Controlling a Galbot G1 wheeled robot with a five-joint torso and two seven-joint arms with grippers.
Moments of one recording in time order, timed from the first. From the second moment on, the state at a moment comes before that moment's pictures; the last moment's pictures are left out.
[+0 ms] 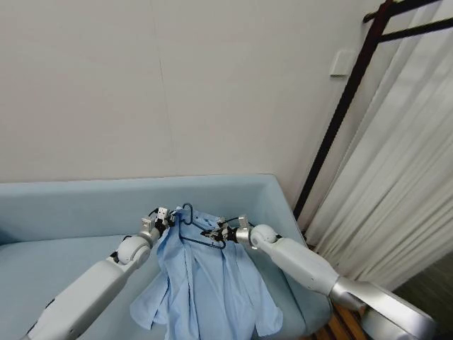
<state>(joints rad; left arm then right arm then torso) 0.72 -0.78 0.04 -1.70 -0.78 0.23 -0.18 -0.30 1.07 -0.50 1.25 0.97 -0.30 -0.51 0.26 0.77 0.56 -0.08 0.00</state>
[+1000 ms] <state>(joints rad) 0.75 -0.82 0.09 -1.68 -0.74 0.24 -0.27 -0.26 1.18 -0.53 1.08 0.94 -0.31 -0.53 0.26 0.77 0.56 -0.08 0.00</state>
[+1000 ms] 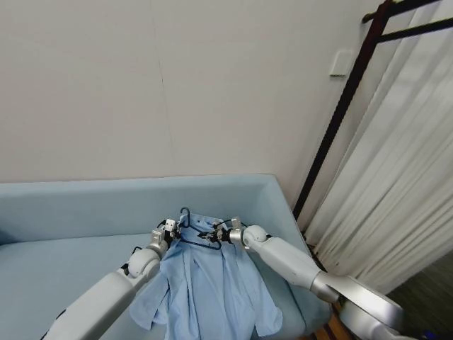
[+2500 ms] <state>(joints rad) 0.76 -0.90 0.16 -1.52 -0.56 0.18 -0.27 -0.31 1.13 -0.50 1.17 0.82 -0.22 -0.29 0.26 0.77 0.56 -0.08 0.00</state>
